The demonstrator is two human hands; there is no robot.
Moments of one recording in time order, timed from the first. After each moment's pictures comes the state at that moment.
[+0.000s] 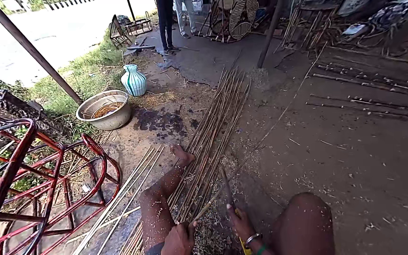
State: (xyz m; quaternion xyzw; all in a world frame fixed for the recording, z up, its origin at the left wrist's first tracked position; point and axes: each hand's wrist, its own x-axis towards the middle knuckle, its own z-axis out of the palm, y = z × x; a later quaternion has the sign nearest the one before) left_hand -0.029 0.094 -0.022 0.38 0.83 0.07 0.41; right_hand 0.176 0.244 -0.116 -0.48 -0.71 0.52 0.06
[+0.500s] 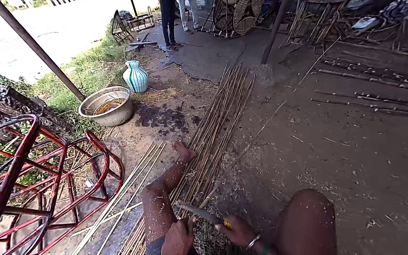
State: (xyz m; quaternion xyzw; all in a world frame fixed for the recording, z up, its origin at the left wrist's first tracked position) left_hand -0.029 0.082 -0.027 0.36 0.83 0.09 0.41; right_hand 0.178 0.235 -0.100 -0.40 -0.77 0.49 -0.06
